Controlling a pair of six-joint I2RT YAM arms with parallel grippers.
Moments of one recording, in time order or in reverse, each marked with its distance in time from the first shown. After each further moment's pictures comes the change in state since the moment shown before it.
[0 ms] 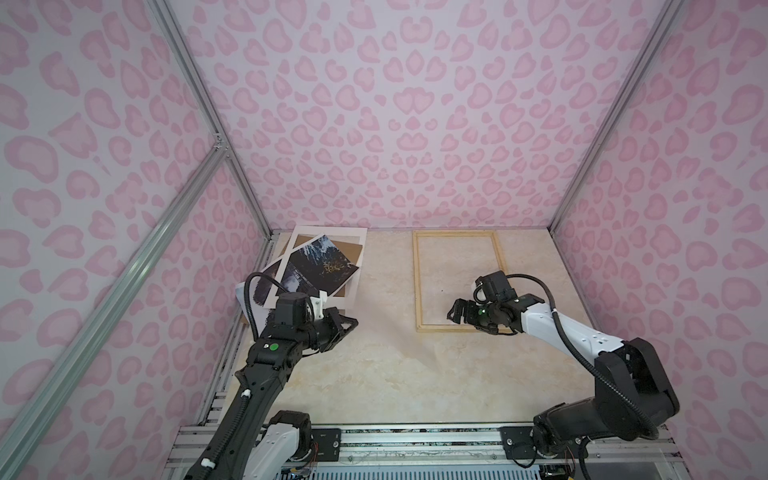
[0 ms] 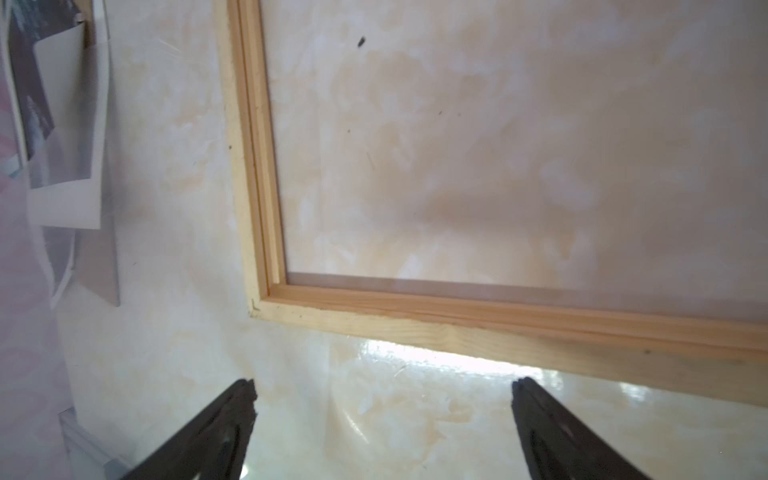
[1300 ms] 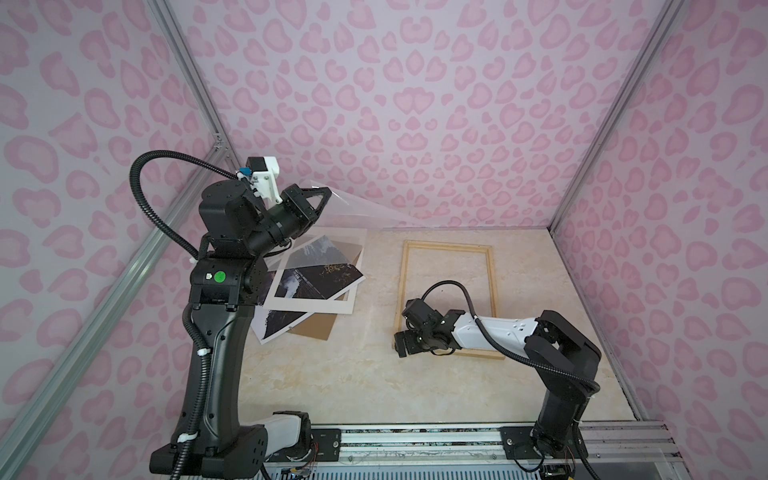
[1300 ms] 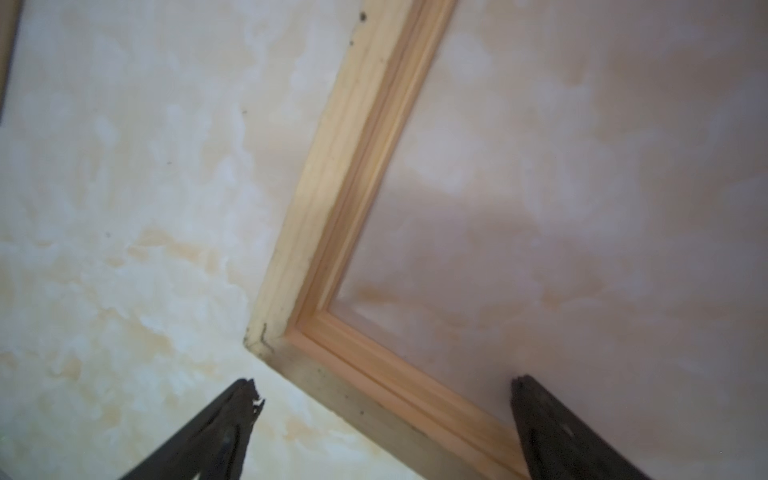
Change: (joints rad) left arm 0.053 0.426 1.066 0.007 -0.077 -0.015; right arm 0.544 0.332 0.139 0.114 0.195 0.057
